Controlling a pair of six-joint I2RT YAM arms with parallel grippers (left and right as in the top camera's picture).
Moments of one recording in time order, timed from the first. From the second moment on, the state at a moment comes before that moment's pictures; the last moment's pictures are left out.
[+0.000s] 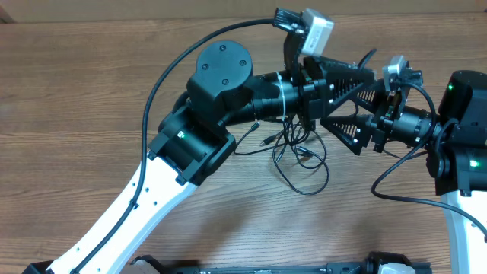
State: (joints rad) left arm -0.72 1.46 1.63 -0.06 0.68 -0.65; right arm -0.10 1.12 1.19 -0.64 -1.15 -0.12
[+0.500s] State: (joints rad) left arm -0.63 1.46 1.63 -0.08 0.81 -0.65; right arm -0.10 1.12 1.19 -0.54 -1.08 -0.11
